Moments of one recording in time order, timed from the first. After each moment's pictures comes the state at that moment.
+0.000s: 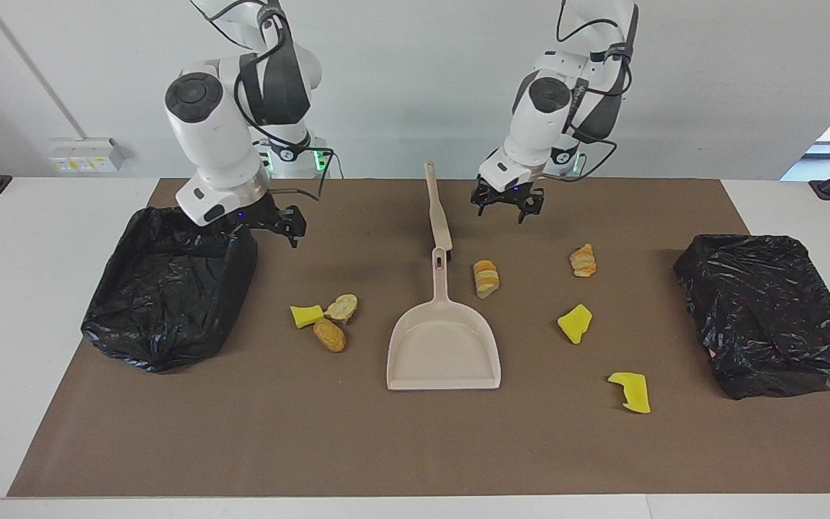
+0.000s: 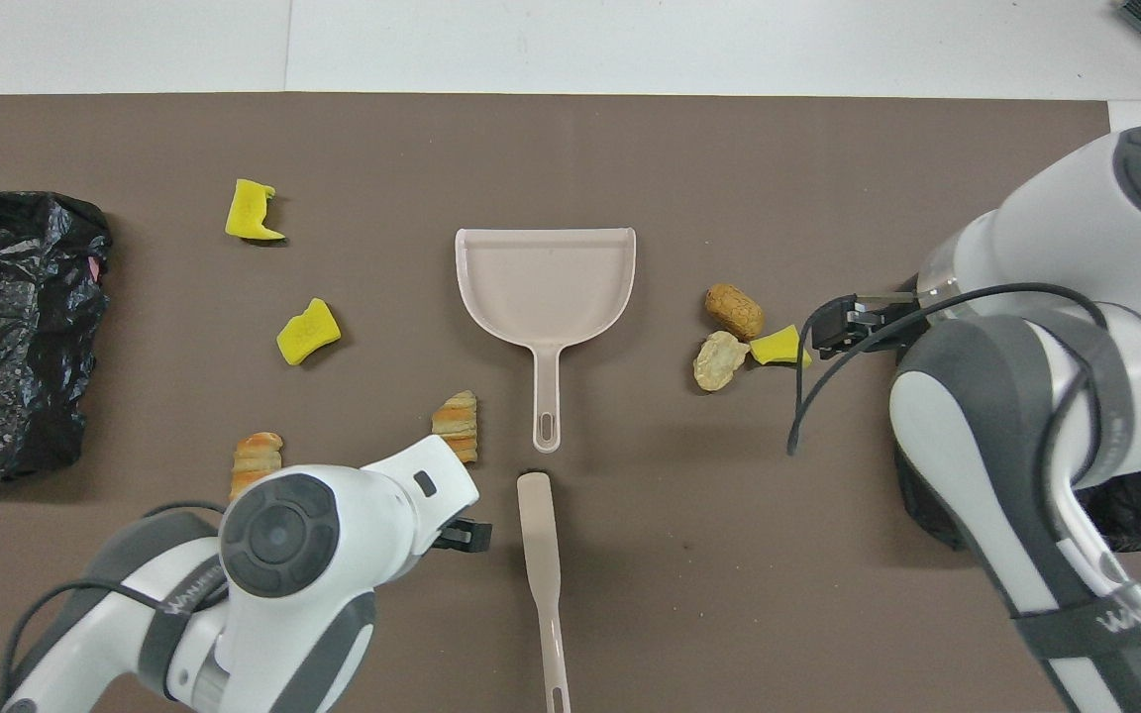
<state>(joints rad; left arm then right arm) -0.60 -0.18 -0.08 -2.42 -0.14 2.25 -0.37 0.25 0.12 -0.05 -1.77 0.04 1.81 0.29</state>
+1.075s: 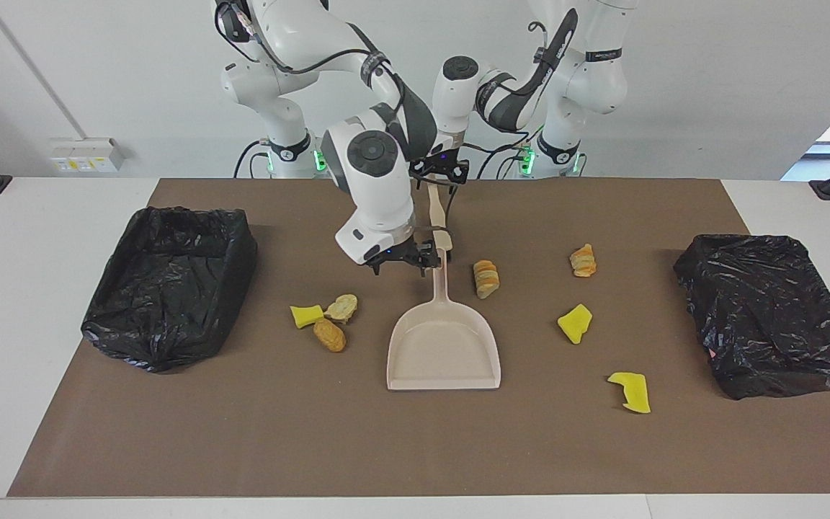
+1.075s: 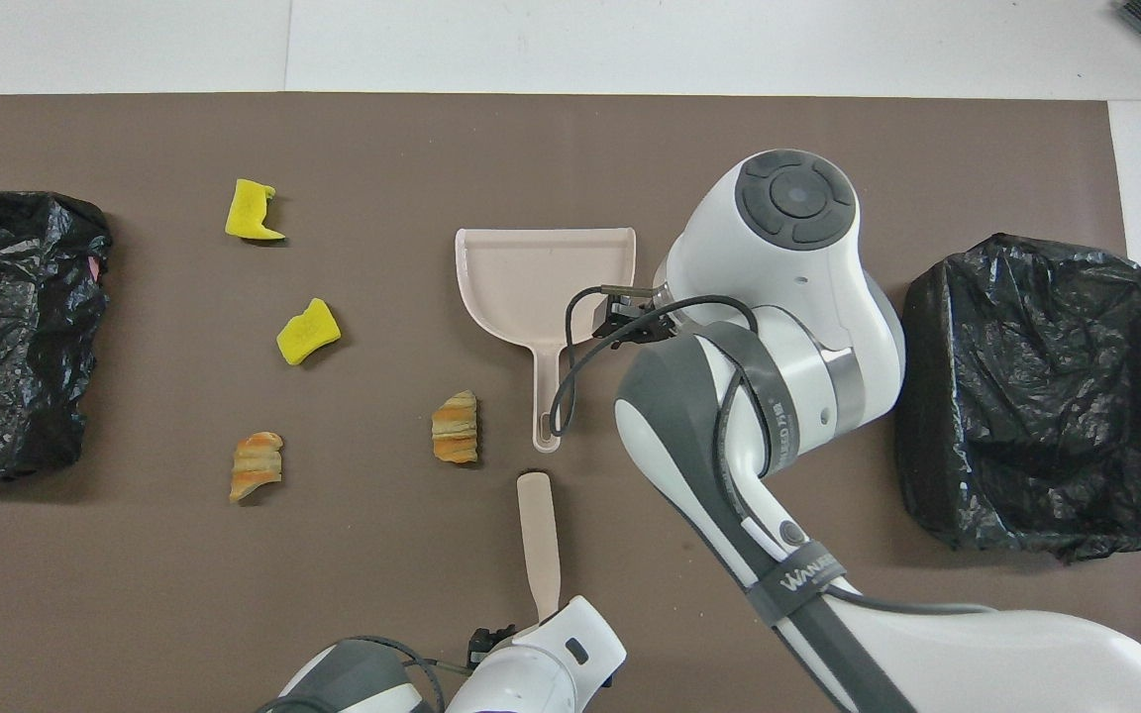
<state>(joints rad) -0.93 -0.18 -0.11 -2.55 -0.14 2.46 -0.79 0.52 0.42 -0.01 -1.52 0.13 1.90 0.55</state>
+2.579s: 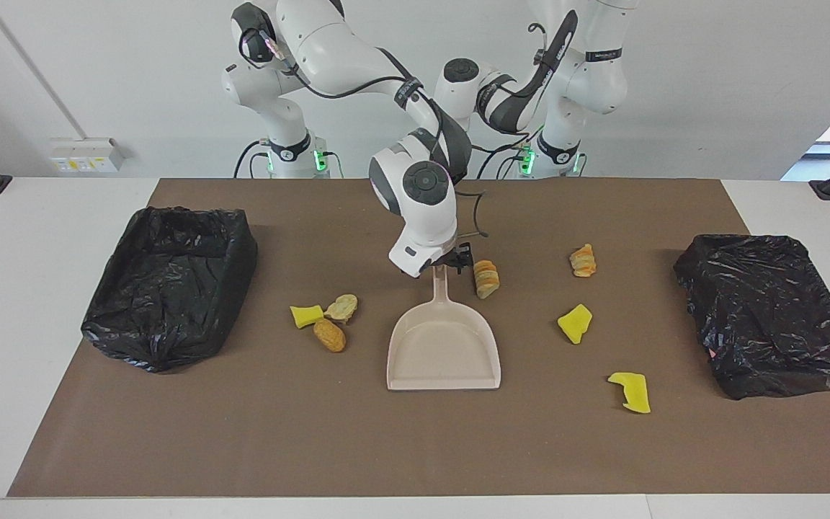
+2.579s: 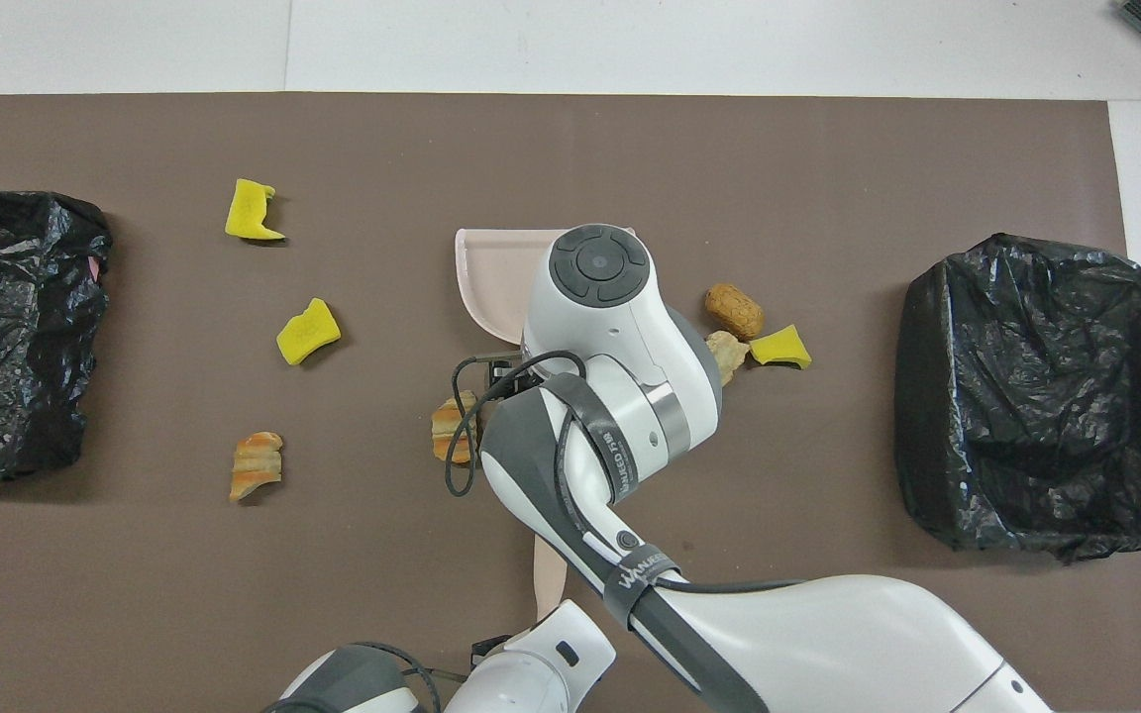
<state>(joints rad) -0.94 -0.18 -0.11 -2.55 -0.14 2.46 -0.83 0.56 0.51 0.04 -1.53 0.18 1.96 0.48</state>
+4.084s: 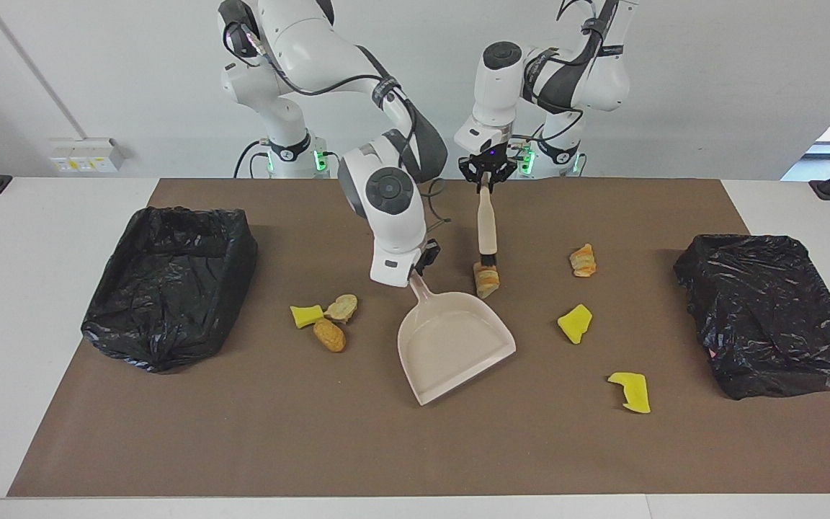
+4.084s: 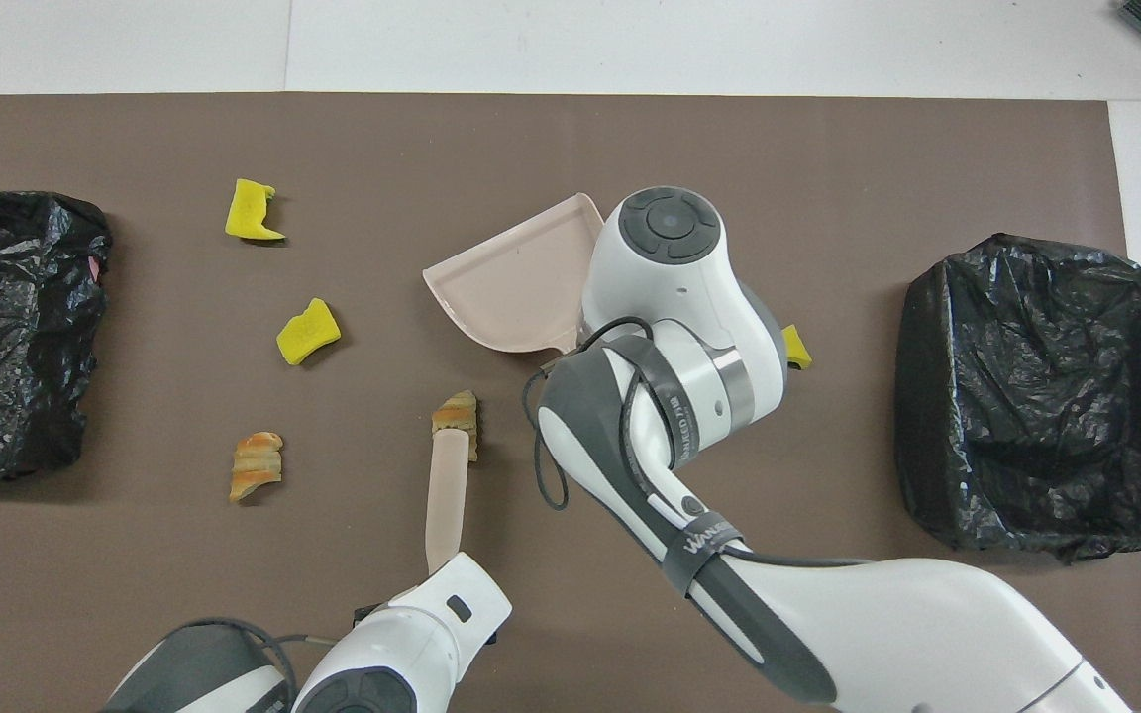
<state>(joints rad) -0.69 -0.38 -0.09 -2.55 0.02 2.16 -0.71 0.43 0.46 0.04 -1.53 0.18 1.84 -0.15</state>
